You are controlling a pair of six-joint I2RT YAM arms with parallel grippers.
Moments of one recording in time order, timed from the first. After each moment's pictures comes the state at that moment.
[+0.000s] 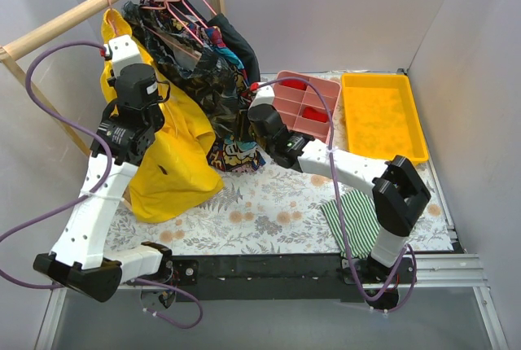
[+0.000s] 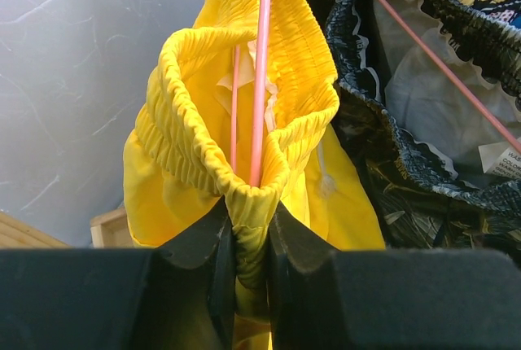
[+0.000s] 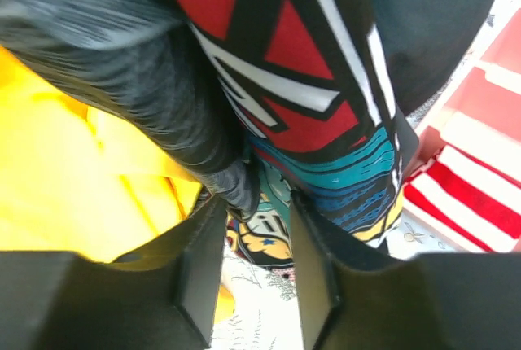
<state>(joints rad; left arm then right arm) -0.34 1.19 1.53 -0.58 -0.81 -0.19 0.93 1.75 1.35 0.04 0.35 0.49</state>
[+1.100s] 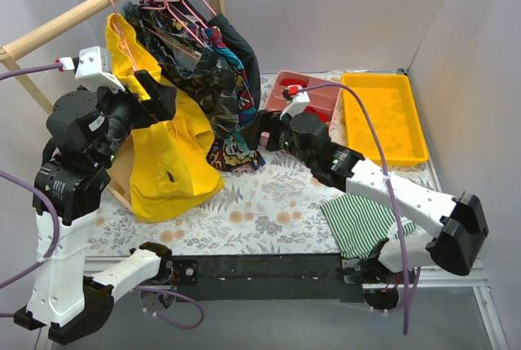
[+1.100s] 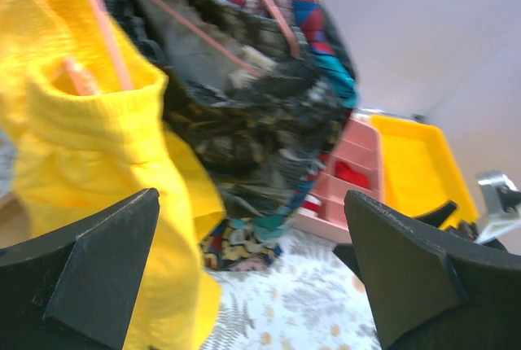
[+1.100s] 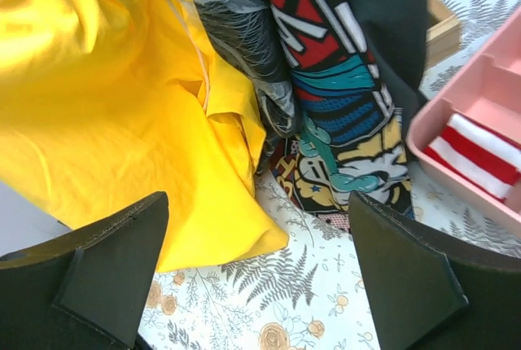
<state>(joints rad) -0.34 0.99 1.71 -0.83 -0.22 -0.35 0.92 1.37 1.14 0.02 0.20 0.56</state>
